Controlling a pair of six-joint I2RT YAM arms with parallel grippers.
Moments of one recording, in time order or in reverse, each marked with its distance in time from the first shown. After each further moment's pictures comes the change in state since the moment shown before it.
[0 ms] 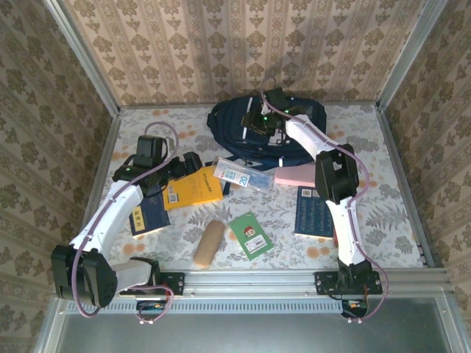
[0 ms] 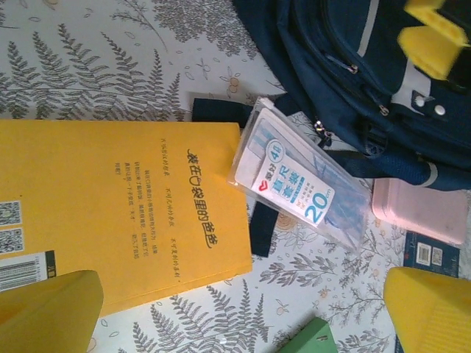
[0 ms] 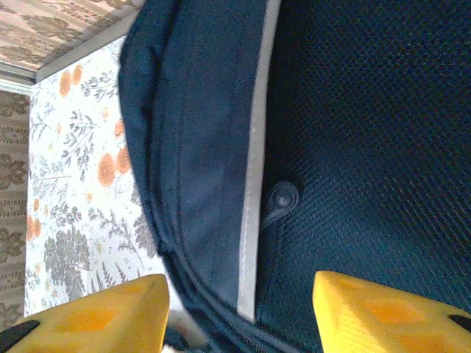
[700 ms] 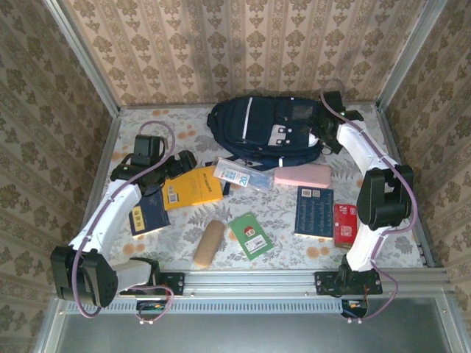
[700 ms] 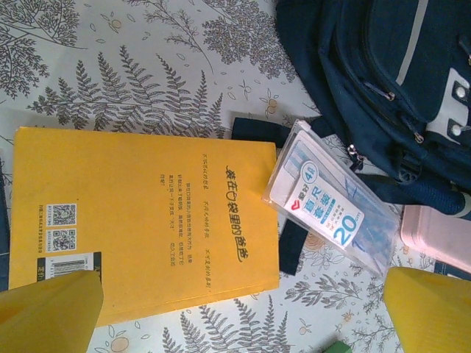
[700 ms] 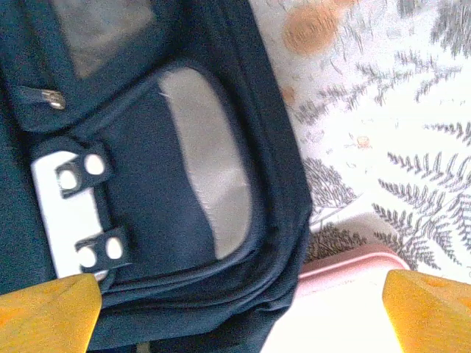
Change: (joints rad) left arm 0.022 0.000 0.019 -0.035 -0.087 -0.016; right arm -0.223 -0.538 -0.499 -0.258 0.460 0.032
